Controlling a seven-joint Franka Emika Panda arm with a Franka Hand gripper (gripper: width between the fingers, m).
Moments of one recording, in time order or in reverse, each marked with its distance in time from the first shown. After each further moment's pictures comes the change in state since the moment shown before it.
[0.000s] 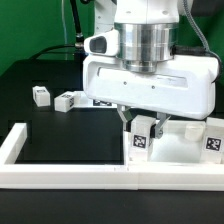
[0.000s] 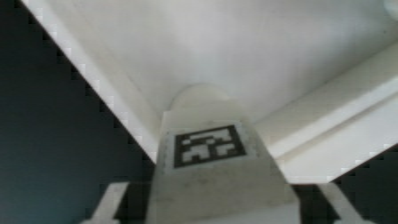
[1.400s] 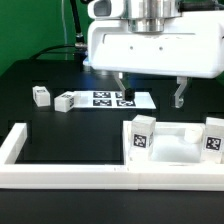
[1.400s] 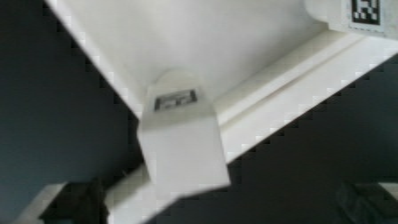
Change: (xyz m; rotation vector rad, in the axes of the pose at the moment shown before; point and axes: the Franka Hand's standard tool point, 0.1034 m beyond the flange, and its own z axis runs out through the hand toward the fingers) arm -0.015 -0.006 -0.047 0.052 0.022 0.116
